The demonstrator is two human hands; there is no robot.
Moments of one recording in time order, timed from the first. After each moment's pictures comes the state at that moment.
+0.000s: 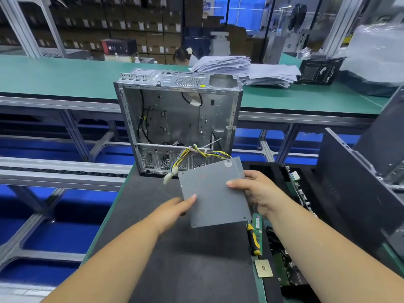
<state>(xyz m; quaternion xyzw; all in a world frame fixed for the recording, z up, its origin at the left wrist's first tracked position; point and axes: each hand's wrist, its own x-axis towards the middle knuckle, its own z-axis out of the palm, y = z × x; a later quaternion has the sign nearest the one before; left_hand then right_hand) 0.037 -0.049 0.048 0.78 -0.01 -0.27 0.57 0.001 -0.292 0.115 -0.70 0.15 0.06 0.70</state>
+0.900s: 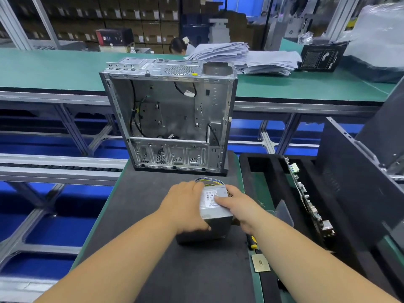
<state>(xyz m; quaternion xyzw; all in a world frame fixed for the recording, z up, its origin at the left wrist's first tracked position) 0.036 -0.100 0.066 0.95 -0.30 -0.03 0.02 -0.007 -0.271 0.053 -0.70 0.19 0.13 0.68</state>
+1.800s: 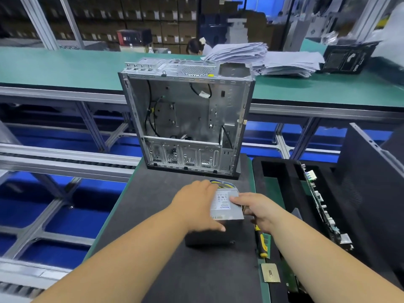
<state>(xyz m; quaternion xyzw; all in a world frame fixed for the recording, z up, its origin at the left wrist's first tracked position) 0.037 -0.101 0.076 0.95 -0.31 -0.05 0.02 0.009 -0.295 0.055 -0.70 0.23 0.20 0.65</state>
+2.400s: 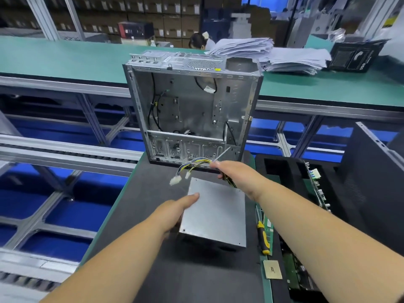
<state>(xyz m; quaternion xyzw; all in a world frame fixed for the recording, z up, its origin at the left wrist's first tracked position) 0.033 -0.041 0.025 0.73 0.14 -0.31 0.59 0.063 -0.259 0.093 -0.85 0.06 0.15 0.50</state>
